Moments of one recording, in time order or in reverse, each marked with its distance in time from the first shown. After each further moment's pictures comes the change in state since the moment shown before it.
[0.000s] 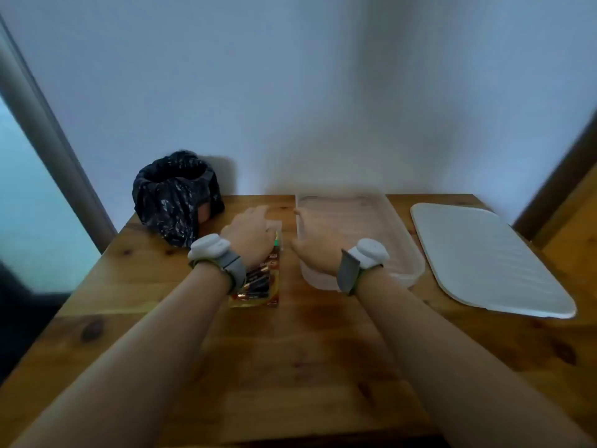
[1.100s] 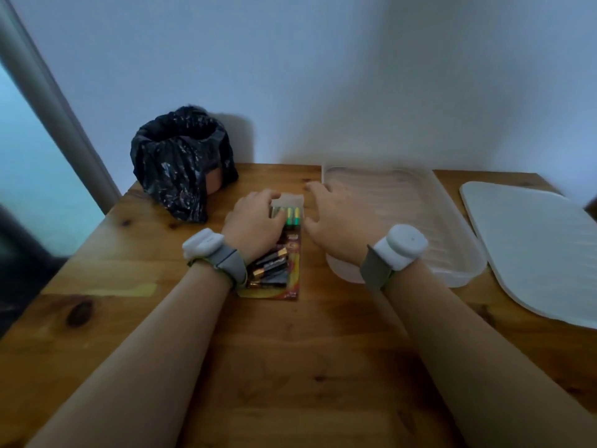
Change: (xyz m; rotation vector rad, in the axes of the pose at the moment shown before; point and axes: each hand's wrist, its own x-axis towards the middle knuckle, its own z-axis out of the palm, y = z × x) left_hand 0.014 -0.037 0.031 -0.194 0.038 -0.063; right_hand 0.018 -0.004 0.008 -0.232 0.008 -0.084
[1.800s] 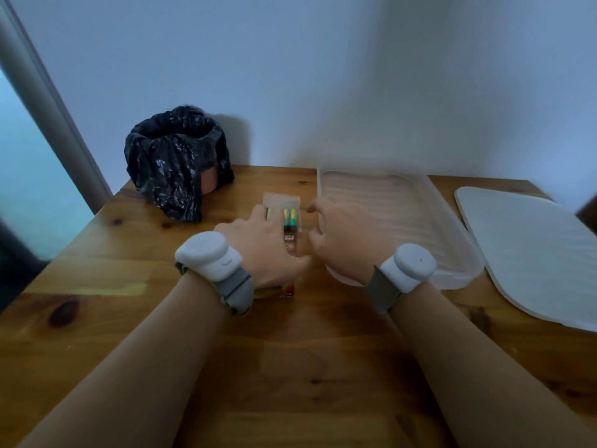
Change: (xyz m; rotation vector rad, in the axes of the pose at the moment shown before) left_hand -0.054 0.036 -0.015 0.610 -0.103 0.065; right_hand -0.027 -0.001 0.001 0.017 0.067 -0.008
